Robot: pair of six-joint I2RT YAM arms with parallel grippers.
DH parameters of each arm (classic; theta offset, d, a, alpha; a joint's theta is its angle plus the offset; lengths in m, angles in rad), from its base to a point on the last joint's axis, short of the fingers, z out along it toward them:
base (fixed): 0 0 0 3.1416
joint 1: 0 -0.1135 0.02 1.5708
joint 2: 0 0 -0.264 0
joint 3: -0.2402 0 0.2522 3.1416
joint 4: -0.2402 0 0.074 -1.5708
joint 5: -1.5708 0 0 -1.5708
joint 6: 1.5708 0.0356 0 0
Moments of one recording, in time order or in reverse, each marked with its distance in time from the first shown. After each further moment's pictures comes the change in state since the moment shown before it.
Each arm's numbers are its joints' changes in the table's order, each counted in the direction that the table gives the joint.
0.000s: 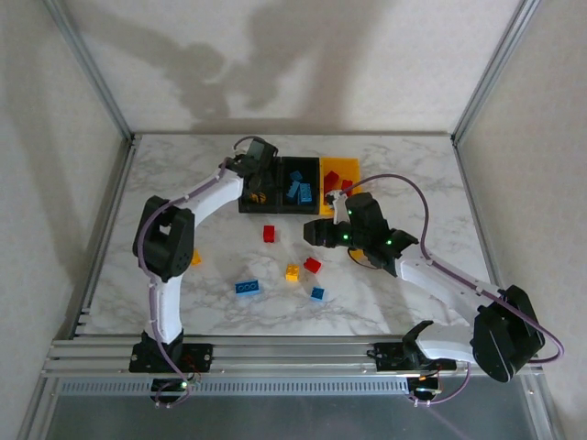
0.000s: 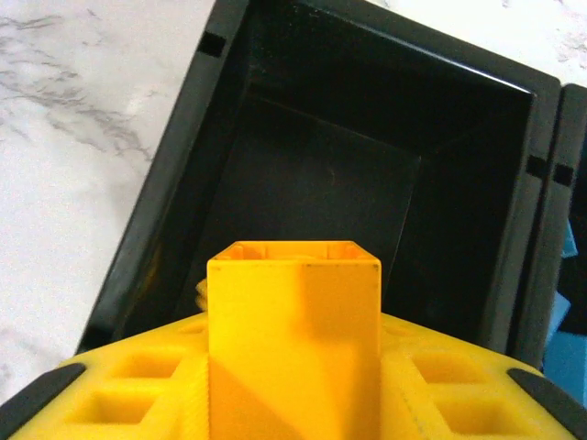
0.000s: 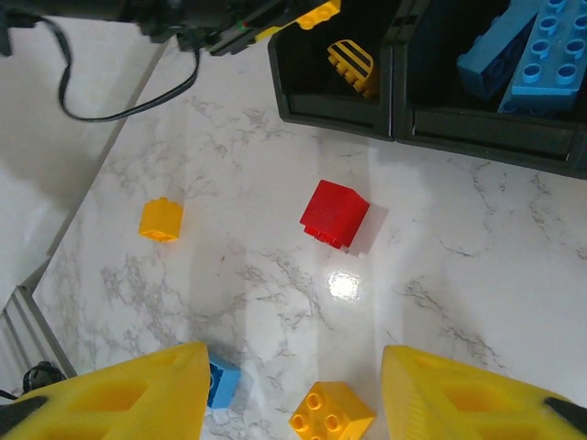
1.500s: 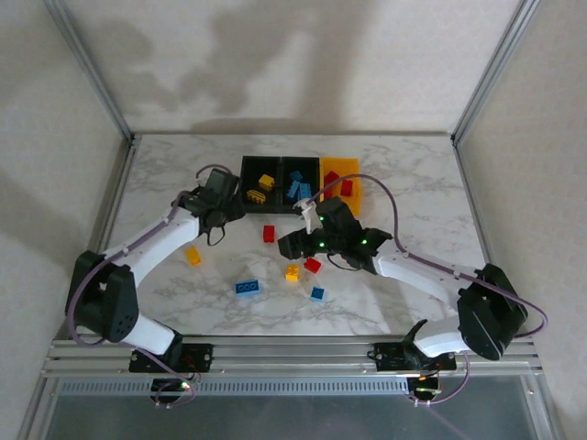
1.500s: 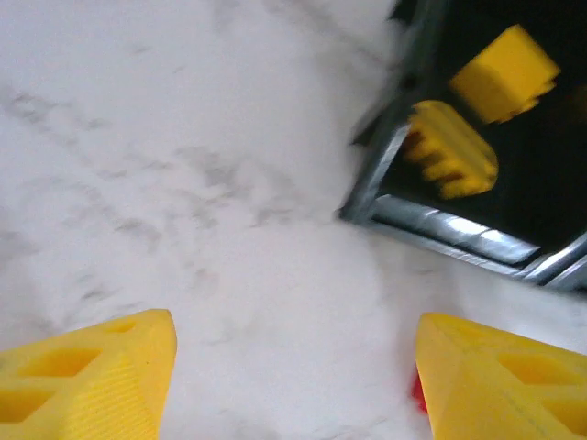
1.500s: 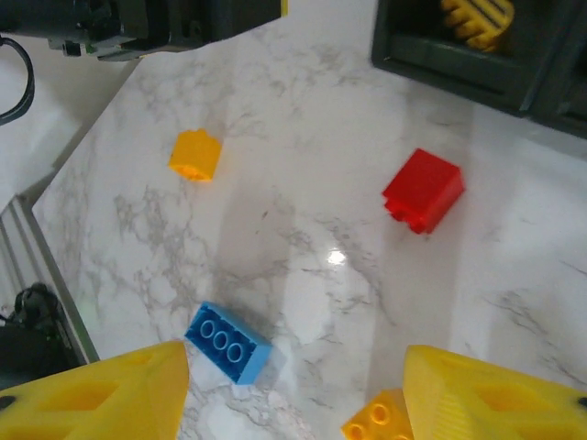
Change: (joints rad) left arm -0.047 -0.583 0.570 -0.043 0.008 0.033; right arm -0.172 0.153 -0.092 0.010 -0.004 -0.124
